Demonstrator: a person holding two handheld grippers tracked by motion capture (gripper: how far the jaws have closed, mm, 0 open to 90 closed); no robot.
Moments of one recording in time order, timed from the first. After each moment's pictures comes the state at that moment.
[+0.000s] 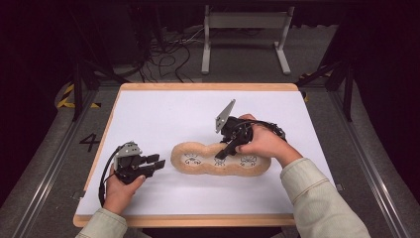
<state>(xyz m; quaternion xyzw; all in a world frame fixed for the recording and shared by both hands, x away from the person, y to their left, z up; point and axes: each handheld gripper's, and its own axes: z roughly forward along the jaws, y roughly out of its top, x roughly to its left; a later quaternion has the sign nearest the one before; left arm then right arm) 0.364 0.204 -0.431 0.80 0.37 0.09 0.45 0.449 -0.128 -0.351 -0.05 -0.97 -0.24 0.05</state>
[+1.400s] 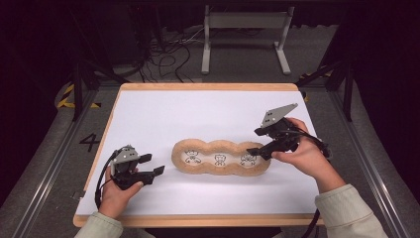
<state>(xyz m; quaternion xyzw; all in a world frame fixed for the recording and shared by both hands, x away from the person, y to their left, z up) 0.350 0.211 -0.428 0.81 0.37 0.12 0.44 0.397 -0.231 -0.319 -0.22 -0.91 -0.32 -0.12</state>
